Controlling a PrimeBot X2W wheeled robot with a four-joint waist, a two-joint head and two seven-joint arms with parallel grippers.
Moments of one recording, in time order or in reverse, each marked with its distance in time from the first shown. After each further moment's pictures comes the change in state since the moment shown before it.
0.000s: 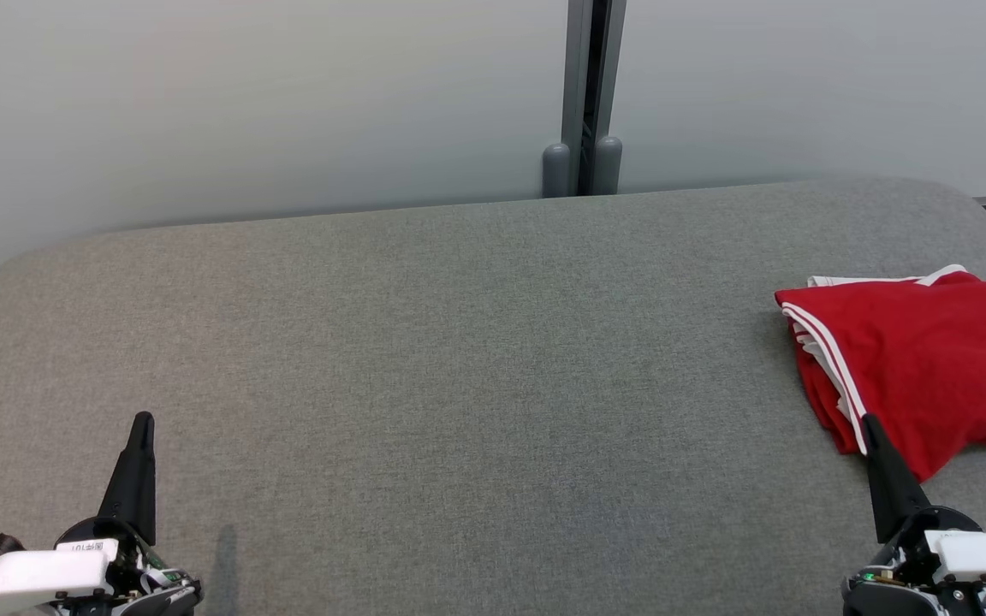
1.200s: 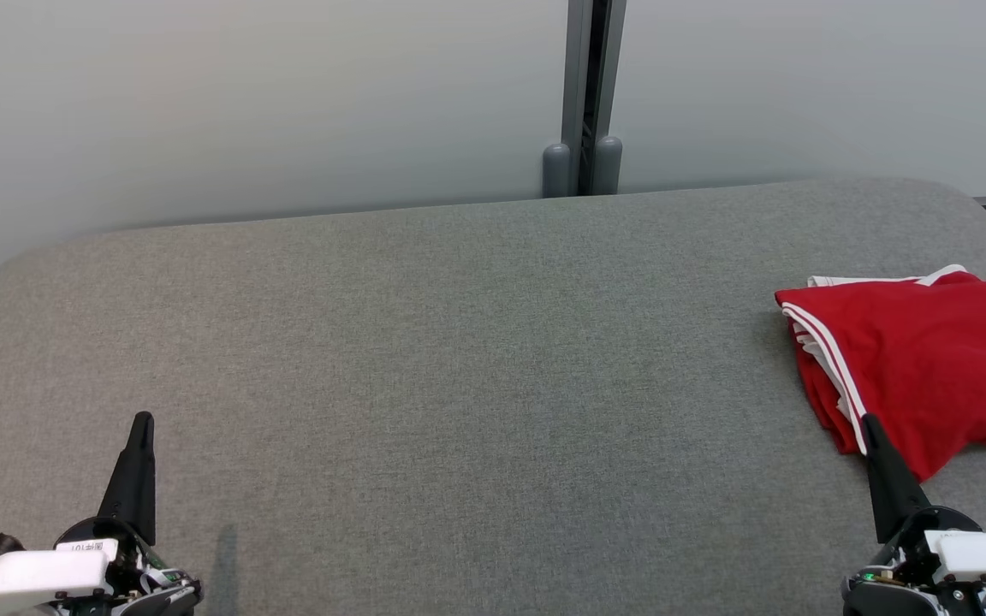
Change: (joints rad) left arm 0.000 -0.002 0.003 0.000 0.002 0.000 0.003; right arm 0.000 0.001 -0.001 0.000 -0.001 0.000 0.001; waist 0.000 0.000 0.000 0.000
